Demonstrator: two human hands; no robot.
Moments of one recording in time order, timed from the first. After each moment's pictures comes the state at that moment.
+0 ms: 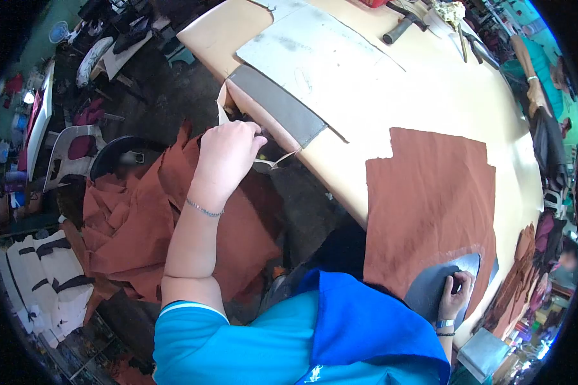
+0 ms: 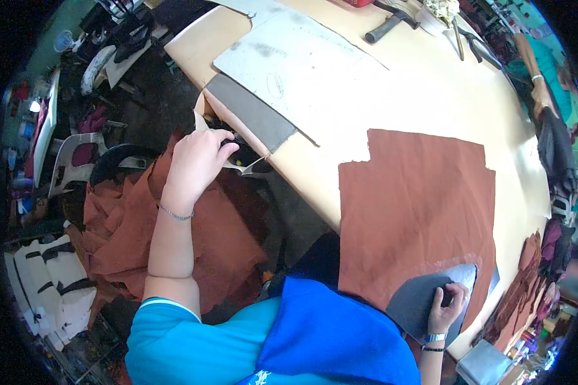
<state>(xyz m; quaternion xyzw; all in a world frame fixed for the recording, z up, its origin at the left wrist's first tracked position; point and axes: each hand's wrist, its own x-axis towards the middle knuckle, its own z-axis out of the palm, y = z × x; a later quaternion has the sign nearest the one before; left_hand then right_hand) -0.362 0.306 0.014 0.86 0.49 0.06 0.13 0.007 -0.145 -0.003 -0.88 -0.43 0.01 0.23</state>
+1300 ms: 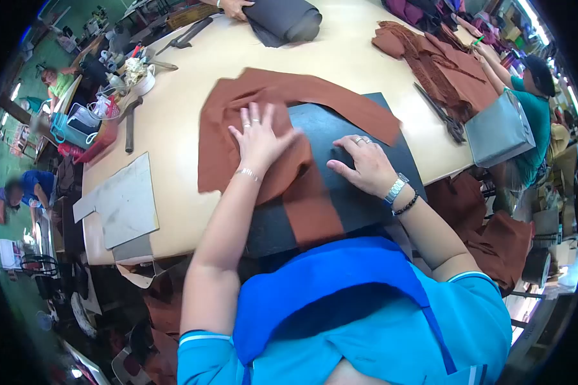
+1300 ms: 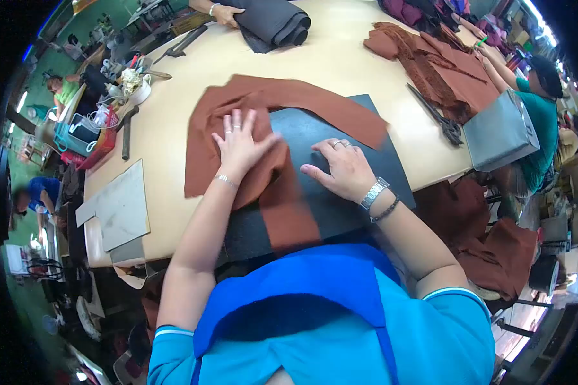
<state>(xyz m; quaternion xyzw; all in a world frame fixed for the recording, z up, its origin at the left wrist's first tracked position) 0.031 0.084 0.002 0.98 0.12 0.03 0.14 0.029 -0.175 0.031 -0.91 -0.35 -0.03 0.24</state>
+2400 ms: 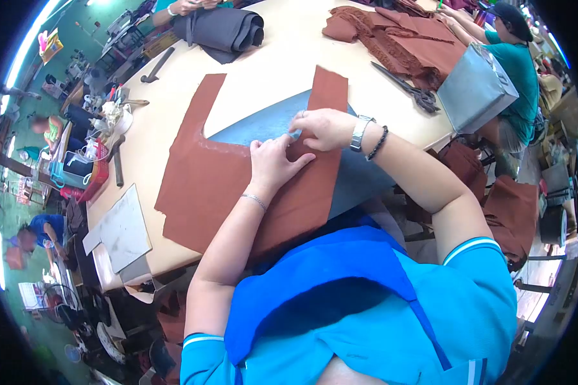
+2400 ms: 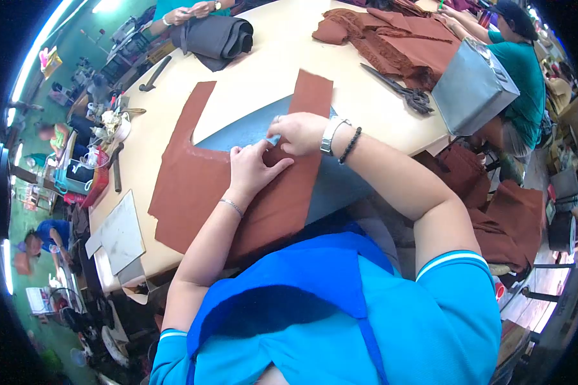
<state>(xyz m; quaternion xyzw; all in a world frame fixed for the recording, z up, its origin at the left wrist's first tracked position) 0.014 -0.024 0.004 0.96 -0.12 0.16 0.21 0.110 -0.208 0.039 -0.81 -0.52 0.03 0.25</state>
